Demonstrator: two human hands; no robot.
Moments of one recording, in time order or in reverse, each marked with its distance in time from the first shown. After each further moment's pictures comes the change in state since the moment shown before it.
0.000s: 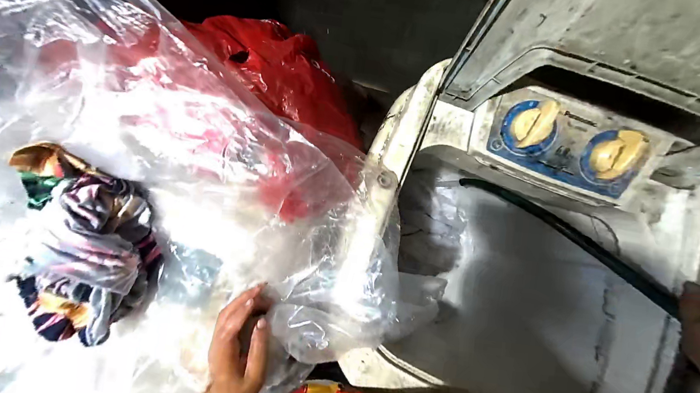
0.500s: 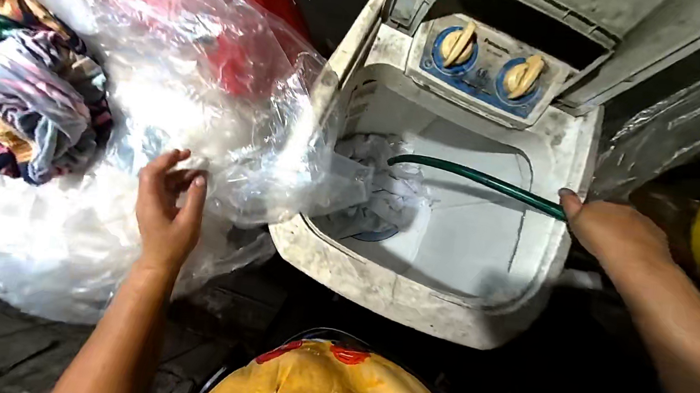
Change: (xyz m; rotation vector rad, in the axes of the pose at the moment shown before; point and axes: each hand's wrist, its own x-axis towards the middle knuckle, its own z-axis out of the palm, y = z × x) left_hand 0.007 0.039 0.003 0.130 0.051 -0.060; right_hand 0.014 0.043 -0.002 -0.087 -0.022 -0.323
